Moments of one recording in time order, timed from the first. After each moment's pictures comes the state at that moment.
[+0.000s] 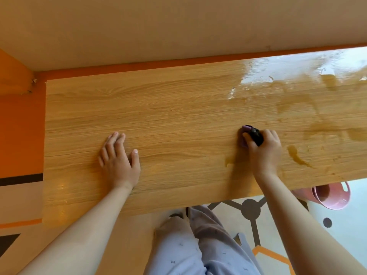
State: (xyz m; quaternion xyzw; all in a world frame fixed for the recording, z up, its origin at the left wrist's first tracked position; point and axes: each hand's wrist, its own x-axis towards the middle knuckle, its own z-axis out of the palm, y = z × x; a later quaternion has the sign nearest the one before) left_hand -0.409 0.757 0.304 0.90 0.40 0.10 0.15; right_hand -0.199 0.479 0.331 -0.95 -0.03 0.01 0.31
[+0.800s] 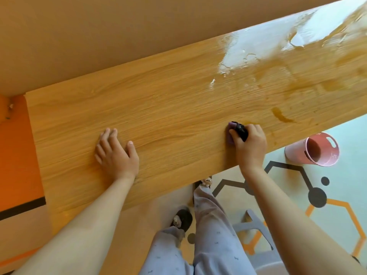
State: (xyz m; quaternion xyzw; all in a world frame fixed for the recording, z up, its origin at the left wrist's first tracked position) left_hand -0.410 0.759 0.302 0.91 0.38 0.11 0.15; right_hand -0.283 0.470 0.331 -0.96 0.02 -0.03 0.29
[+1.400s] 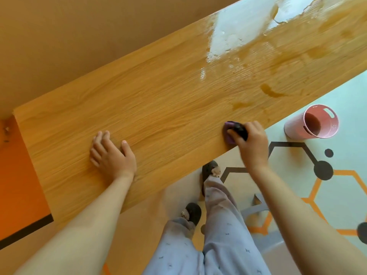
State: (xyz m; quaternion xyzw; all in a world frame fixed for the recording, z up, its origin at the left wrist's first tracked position) left_hand -0.412 0.759 0.302 0.91 0.38 0.09 0.15; right_hand -0.323 0.439 0.324 -0.95 0.00 -0.04 0.31
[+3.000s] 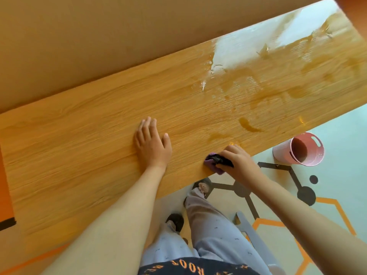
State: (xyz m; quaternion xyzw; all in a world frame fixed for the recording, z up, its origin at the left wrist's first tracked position) left_hand -0.292 0.627 0.303 0.95 0.25 0.06 0.18; right_hand -0.257 0.373 0.345 -0.91 -0.33 0.16 0.21
